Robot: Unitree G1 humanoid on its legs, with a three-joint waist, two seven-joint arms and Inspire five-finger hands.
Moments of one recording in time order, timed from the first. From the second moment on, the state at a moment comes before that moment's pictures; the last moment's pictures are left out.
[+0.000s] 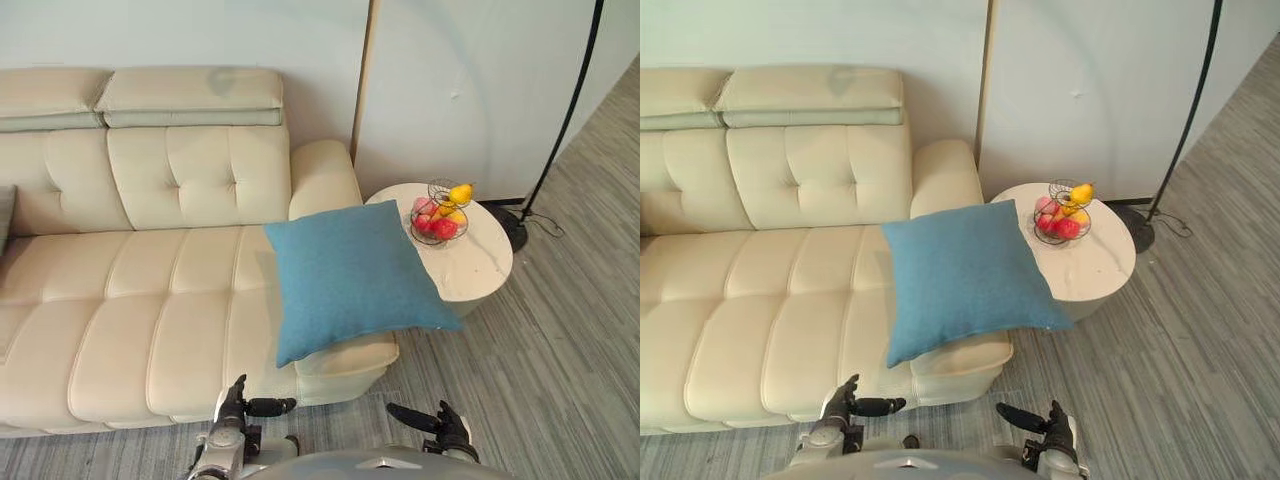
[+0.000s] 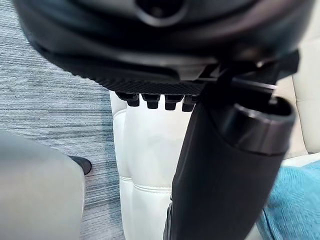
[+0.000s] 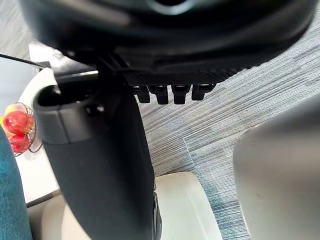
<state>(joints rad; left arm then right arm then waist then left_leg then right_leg) 0.04 0.07 0.08 1.01 0.07 -0.05 0.12 0.10 0.03 -0.25 0.96 -0.02 -0.02 -0.20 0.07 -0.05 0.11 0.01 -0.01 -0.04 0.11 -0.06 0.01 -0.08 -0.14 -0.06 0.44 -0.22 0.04</state>
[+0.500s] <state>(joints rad) 0.06 0.06 0.10 1.03 0.04 -0.06 0.13 0.14 0.03 -0.28 0.94 0.00 -0.02 -0.21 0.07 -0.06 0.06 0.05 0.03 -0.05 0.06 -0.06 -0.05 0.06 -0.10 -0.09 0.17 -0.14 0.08</state>
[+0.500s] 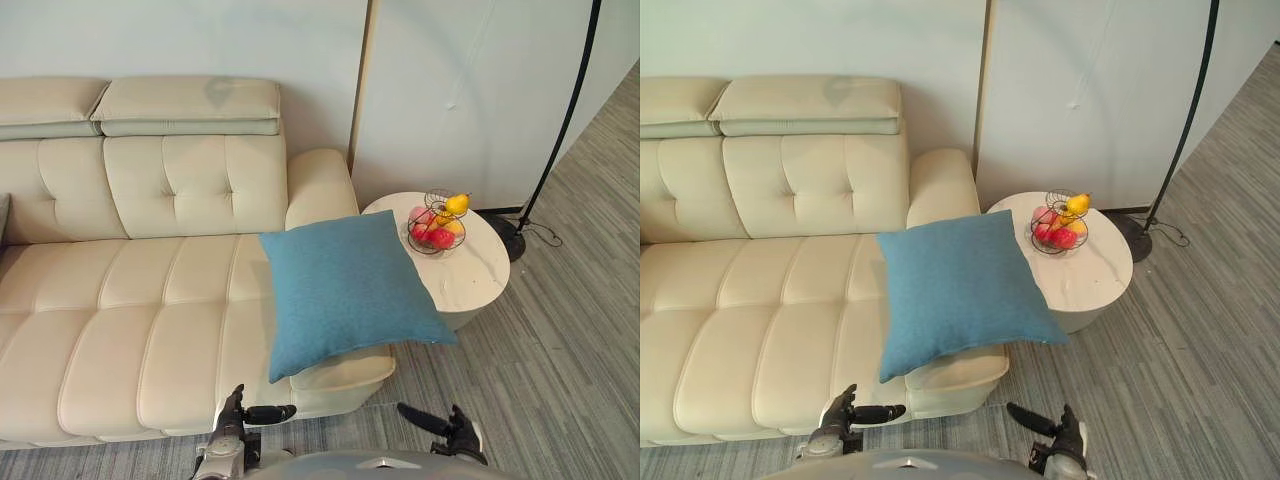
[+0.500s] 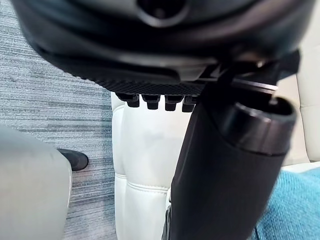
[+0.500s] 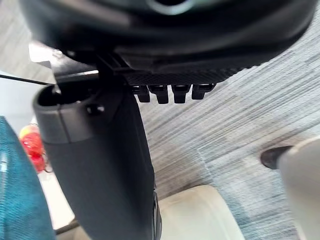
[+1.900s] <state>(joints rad) -0.03 0.09 -0.15 0.66 -0.21 -0.06 0.19 -0.10 -0.19 -0.21 0.53 -0.01 -0.01 -0.29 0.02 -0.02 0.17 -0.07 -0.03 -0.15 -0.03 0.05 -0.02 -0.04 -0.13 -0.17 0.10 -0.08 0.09</state>
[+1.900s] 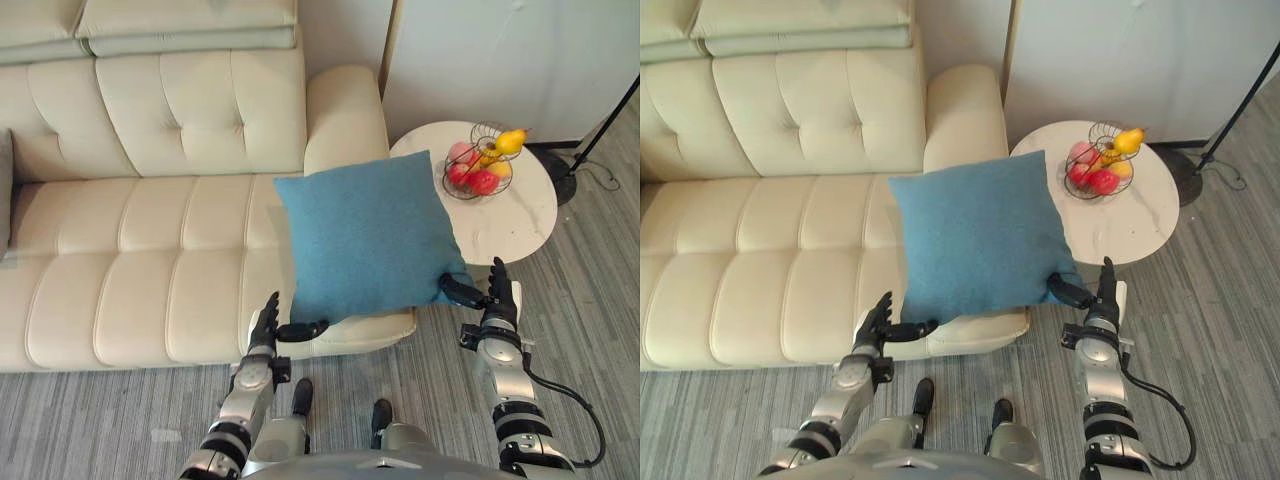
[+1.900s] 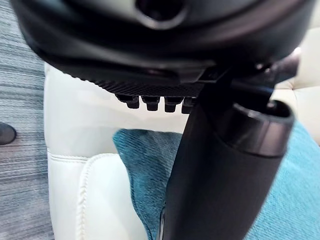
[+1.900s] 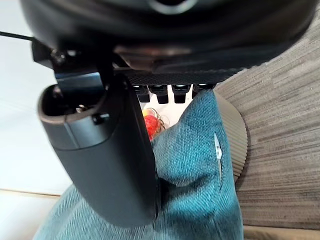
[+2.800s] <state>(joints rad) -0.29 0.13 -0.31 0.46 -0.29 -0.05 0.31 -0.16 -0.18 -0.05 0.32 0.12 -0.03 -0.34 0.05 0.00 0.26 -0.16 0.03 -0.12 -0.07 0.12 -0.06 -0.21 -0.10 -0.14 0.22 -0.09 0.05</state>
